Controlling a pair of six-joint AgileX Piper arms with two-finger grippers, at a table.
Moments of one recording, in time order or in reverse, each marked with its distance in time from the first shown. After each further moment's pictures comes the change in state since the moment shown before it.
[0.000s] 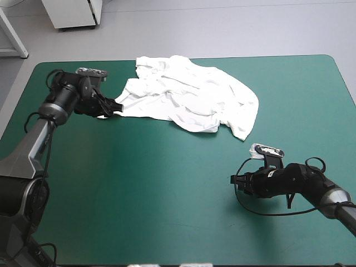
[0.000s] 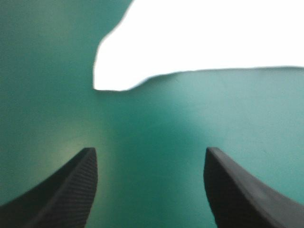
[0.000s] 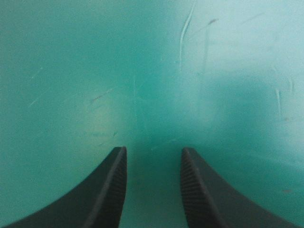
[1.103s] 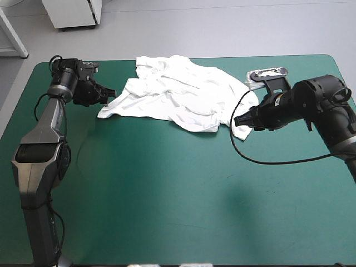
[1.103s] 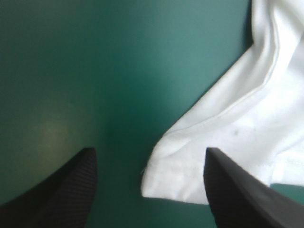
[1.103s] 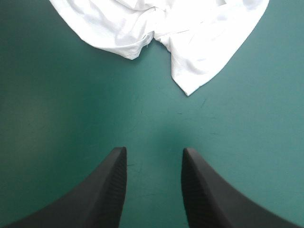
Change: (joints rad) left arm 0.135 0.454 -0.524 -0.108 0.177 0.057; right arm 0.000 0.114 -0.918 -0.373 0.648 0.012
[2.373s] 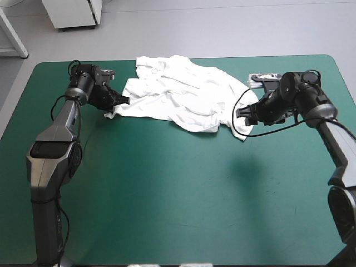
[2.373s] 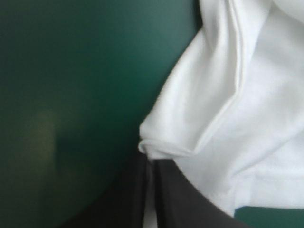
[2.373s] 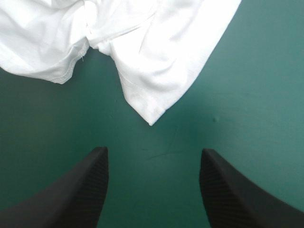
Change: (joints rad) left arm -0.065 0.095 -0.027 -0.029 0.006 0.015; right arm -0.145 0.302 -0.003 0.074 -0.121 -0.048
